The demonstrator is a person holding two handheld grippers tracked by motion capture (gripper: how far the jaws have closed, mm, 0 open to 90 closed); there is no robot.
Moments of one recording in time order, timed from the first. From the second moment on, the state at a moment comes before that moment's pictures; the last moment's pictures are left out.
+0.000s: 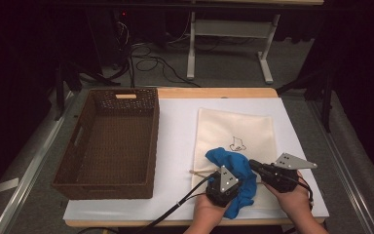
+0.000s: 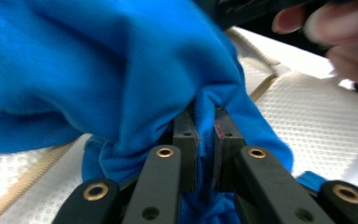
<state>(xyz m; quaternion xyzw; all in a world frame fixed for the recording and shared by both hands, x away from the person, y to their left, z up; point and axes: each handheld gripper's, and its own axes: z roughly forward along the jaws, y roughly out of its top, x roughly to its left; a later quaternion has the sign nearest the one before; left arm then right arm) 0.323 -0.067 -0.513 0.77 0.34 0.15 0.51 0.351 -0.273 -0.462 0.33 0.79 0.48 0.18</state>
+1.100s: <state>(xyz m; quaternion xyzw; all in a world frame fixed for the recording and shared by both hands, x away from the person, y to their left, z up) 0.335 -0.017 -0.470 0.70 0.39 0.18 0.56 0.349 -0.277 -0.460 0.32 0.79 0.48 0.19</state>
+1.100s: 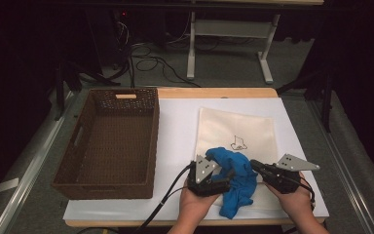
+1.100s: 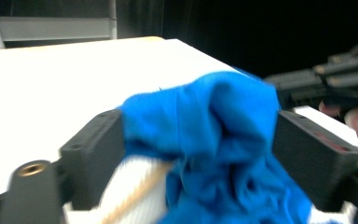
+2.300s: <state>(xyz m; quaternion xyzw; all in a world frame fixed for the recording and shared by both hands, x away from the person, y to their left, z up) 0.332 -0.073 -0.510 0.77 0.37 0.17 0.50 0.343 -0.275 -0.457 0.32 0.79 0.50 0.18</state>
